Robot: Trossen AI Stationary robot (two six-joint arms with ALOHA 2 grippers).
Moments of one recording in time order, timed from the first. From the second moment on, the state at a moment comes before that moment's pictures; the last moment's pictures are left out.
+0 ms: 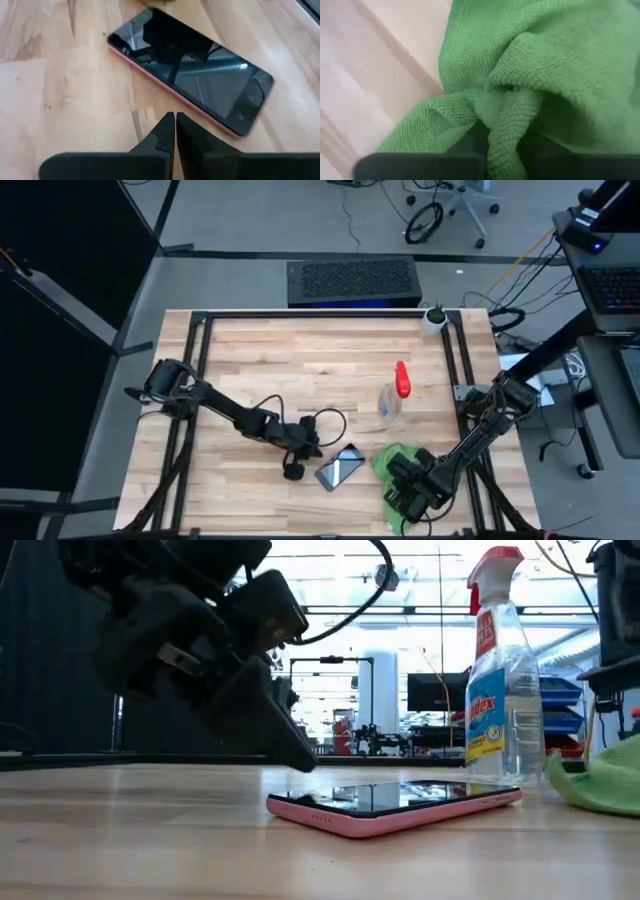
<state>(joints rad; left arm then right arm) -0.32 1.84 0.85 0.28 0.03 -0.10 0.82 1.83 1.11 -0.75 0.32 1.52</state>
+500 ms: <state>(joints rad) -0.30 1.93 0.85 0.37 0.01 -0.05 0.71 1.91 1.17 -0.64 0.38 1.26</state>
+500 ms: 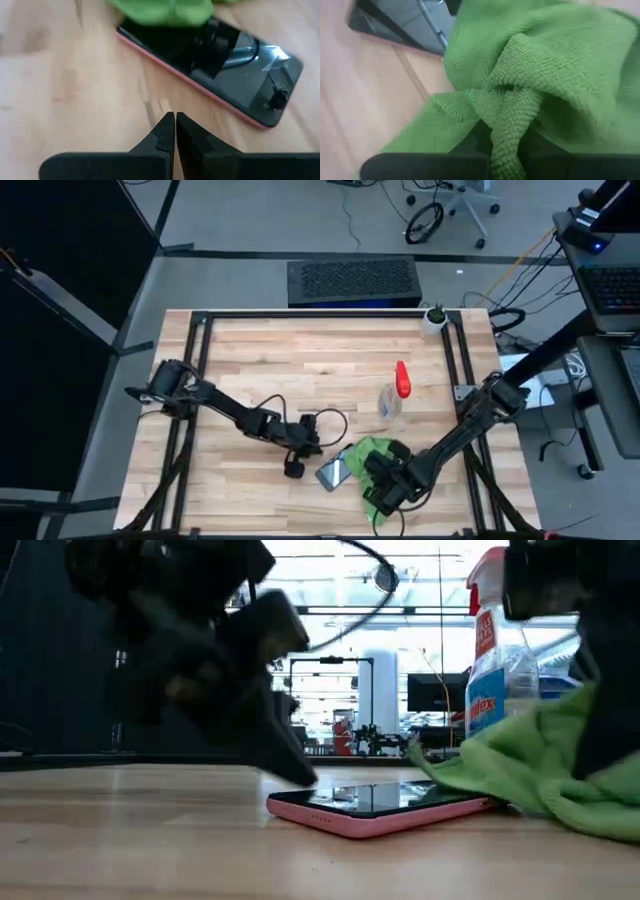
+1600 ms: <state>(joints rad) -0.25 1.99 0.89 0.59 0.10 -0.02 0.63 1.87 1.24 -0.48 0.33 0.91</state>
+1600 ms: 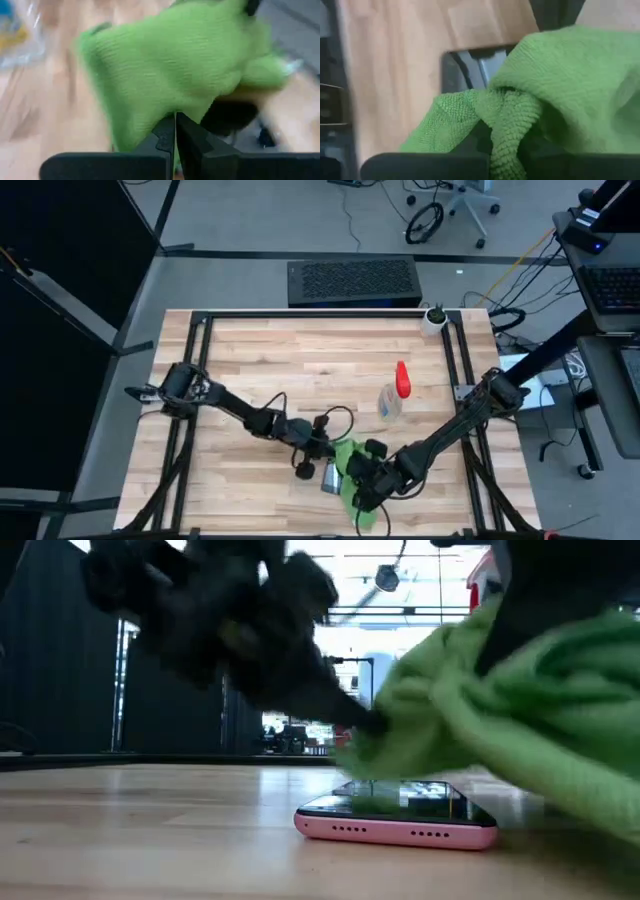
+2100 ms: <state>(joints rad) -0.24 1.99 0.89 0.70 0.17 -0.02 0.76 1.82 1.24 -0.28 0.46 0.77</state>
